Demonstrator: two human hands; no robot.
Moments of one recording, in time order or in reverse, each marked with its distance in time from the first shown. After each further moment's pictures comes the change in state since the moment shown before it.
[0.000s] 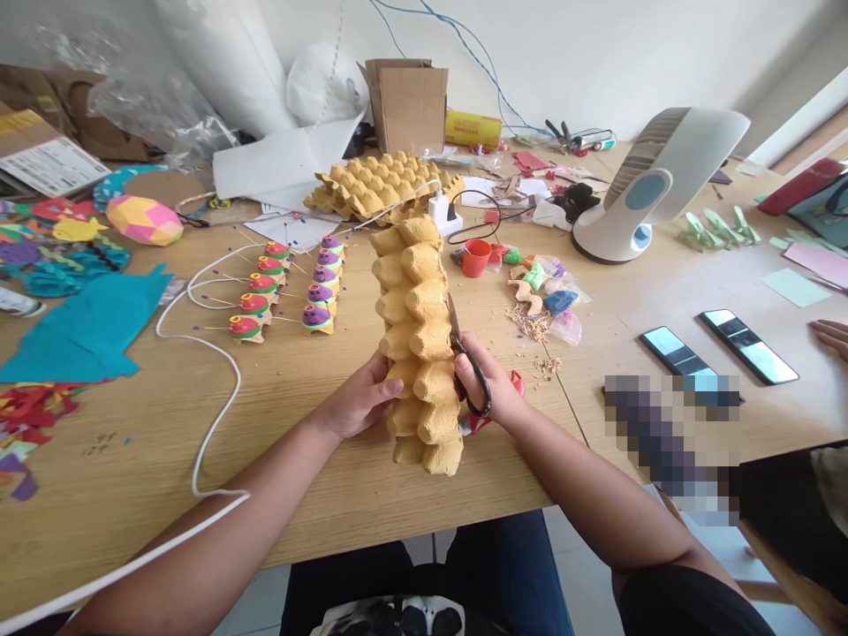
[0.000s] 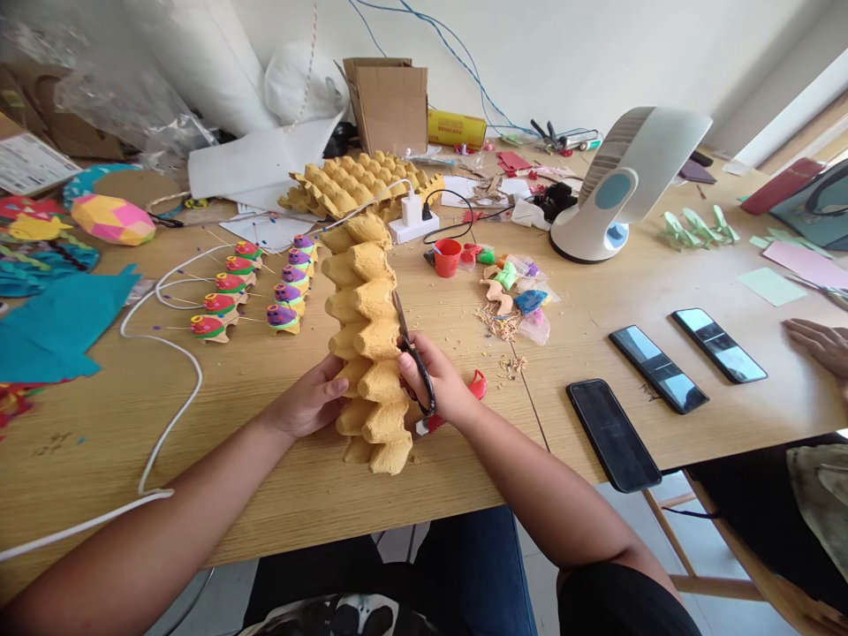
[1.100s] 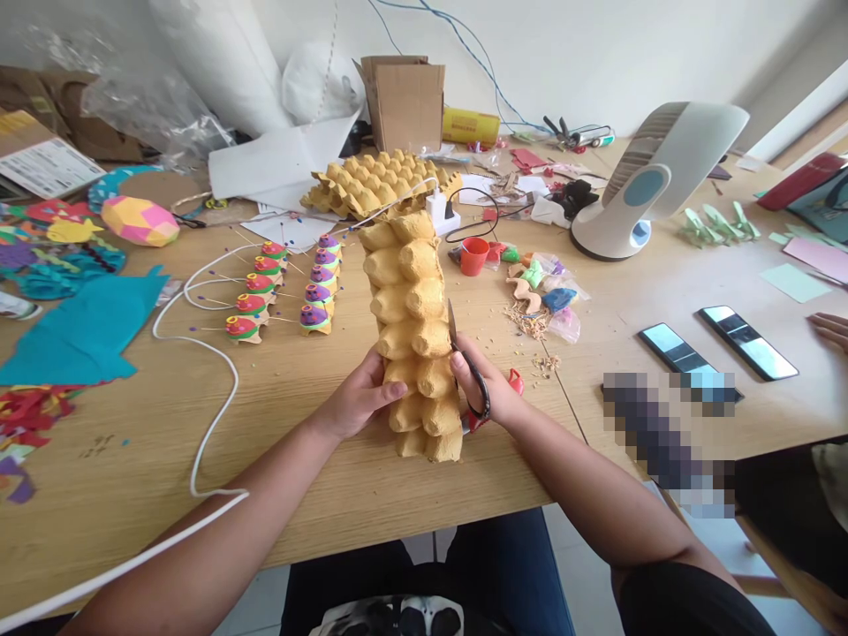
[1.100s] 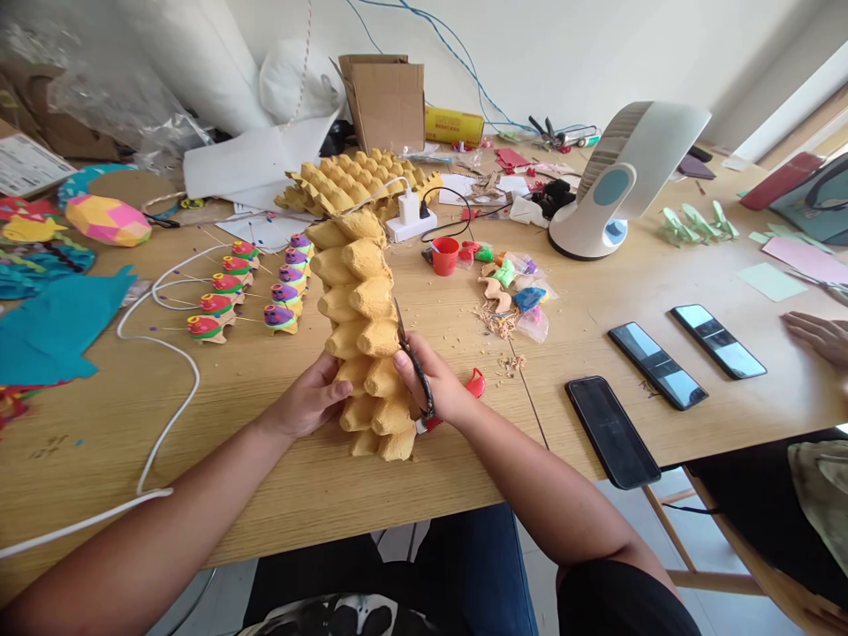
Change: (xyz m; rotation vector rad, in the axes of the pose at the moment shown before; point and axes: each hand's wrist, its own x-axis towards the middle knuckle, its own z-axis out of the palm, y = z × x) left_hand 0.000 -0.004 -0.001 0.071 0.029 0.072; right_hand 0.001 -0.003 -0.002 -0.074 -0.033 -0.109
